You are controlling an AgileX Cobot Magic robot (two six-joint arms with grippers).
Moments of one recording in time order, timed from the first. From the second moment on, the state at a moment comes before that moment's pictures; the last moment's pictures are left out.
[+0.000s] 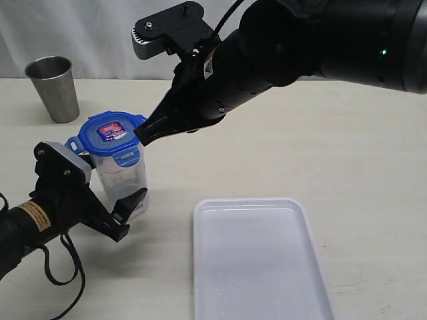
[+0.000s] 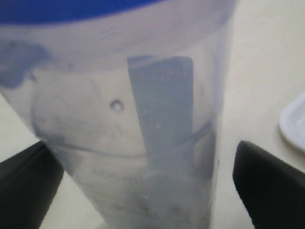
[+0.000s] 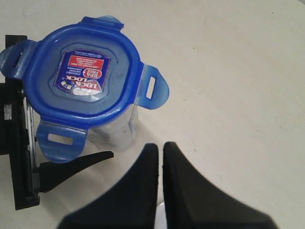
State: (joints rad) left arm -0.35 1.94 -0.34 0.20 -1.16 0.19; right arm 0.75 1.73 -1.39 -0.03 0.61 -0.01
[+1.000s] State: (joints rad) left arm -0.35 1.95 -0.37 0.20 -1.20 0.19; right arm 0.75 1.74 -1.39 -0.02 0.61 -0.01
